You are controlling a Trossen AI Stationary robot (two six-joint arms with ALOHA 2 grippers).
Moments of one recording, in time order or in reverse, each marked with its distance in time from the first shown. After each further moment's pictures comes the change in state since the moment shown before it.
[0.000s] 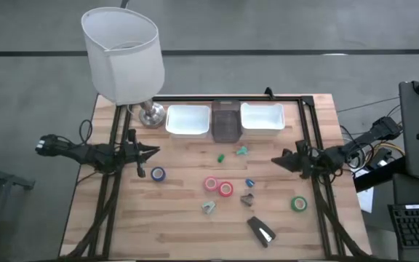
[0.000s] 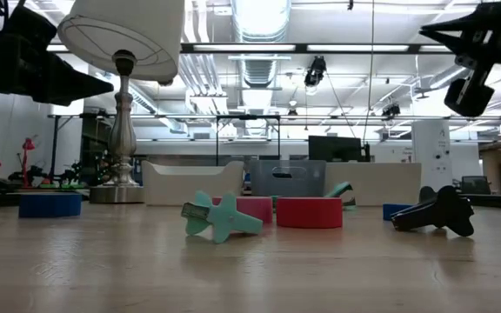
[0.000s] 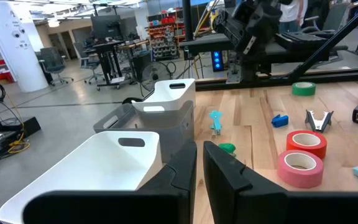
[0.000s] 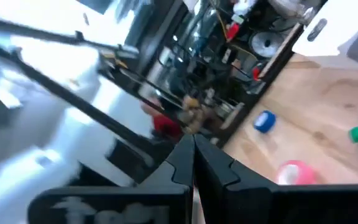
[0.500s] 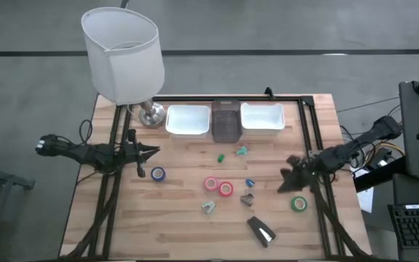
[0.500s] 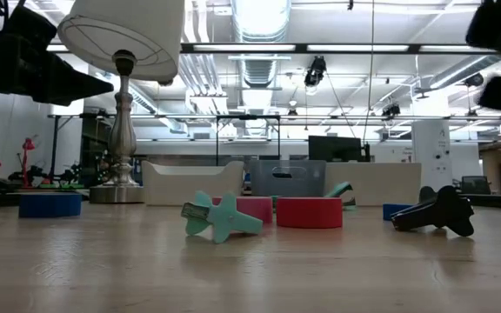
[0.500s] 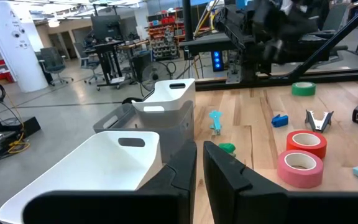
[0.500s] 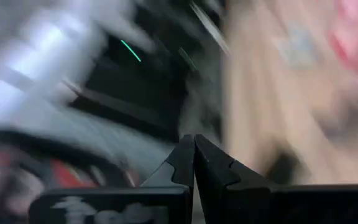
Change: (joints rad) left arm 0.000 0.000 0.000 0.000 0.001 0.000; right arm 0.000 0.050 0.115 -0.443 -0.659 0.173
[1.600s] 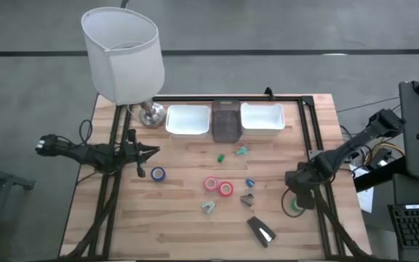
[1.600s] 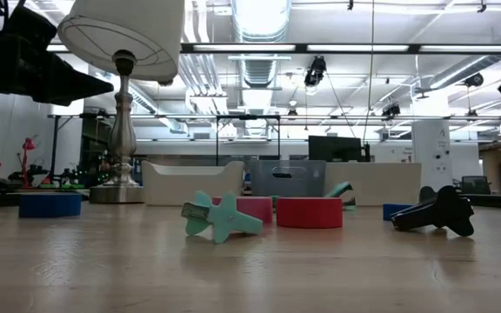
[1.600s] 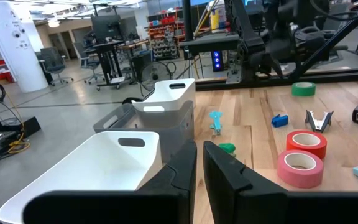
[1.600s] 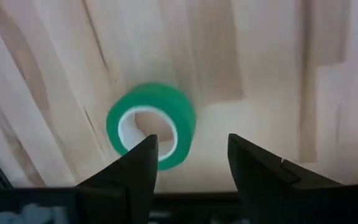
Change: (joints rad) left arm 0.000 0.000 0.000 0.000 0.000 0.000; right arm 0.093 0.612 0.438 -1.093 -0.100 -0.321
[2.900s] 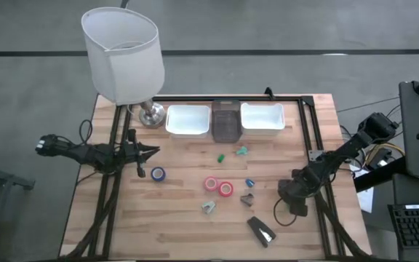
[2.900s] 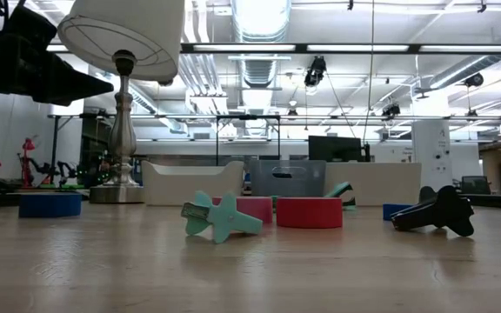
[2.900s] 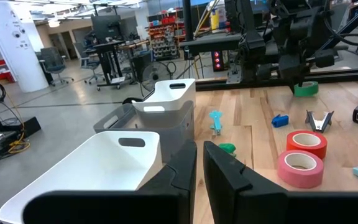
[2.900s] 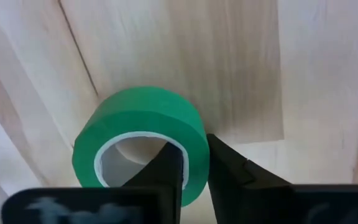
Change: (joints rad) left arm 0.000 0.000 0.000 0.006 0.000 0.000; right arm 0.028 0.228 -0.032 0.217 0.005 0.048
